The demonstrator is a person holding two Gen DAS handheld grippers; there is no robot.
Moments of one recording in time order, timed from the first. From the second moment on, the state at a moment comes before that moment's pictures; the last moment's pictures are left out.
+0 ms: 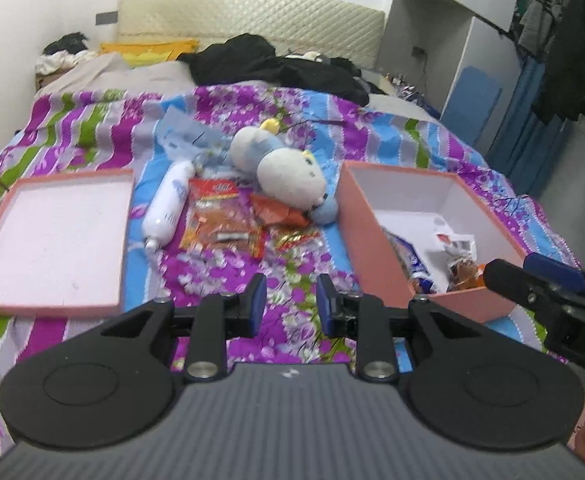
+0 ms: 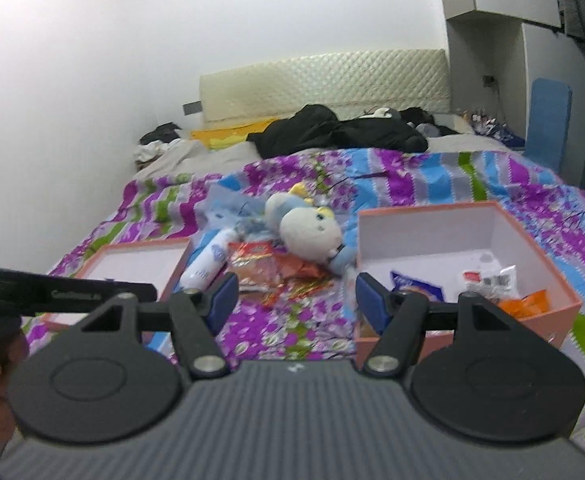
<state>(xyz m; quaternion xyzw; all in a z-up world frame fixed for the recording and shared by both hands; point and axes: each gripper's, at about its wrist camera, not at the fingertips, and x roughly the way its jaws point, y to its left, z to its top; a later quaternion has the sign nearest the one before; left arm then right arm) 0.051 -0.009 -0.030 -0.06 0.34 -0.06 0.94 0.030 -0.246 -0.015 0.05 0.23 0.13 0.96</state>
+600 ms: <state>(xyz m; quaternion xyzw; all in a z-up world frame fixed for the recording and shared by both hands) 0.030 0.023 -0.070 -0.11 0.36 -0.02 0.92 0.020 -0.227 -0.063 0.06 0.27 0.14 0.95</state>
